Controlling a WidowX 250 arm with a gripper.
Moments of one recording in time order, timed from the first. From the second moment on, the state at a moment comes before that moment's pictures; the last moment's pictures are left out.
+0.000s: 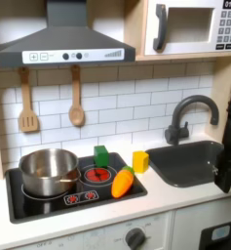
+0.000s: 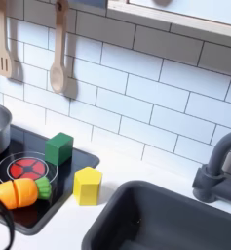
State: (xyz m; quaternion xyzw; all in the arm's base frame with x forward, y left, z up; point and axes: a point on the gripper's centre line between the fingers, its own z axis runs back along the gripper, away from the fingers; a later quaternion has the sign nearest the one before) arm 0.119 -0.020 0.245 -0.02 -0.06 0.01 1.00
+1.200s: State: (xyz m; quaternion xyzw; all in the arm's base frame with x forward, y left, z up) arm 0.166 0.025 0.240 -0.01 -0.08 0.06 0.99
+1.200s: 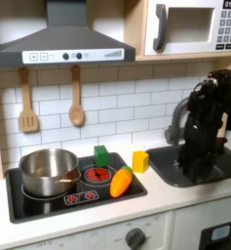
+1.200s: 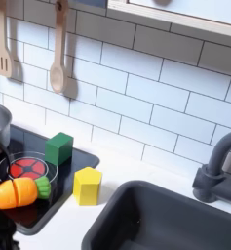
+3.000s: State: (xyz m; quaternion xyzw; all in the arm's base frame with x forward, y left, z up) arm 0.289 0.109 0.337 -0.01 -0.38 0.09 0.92
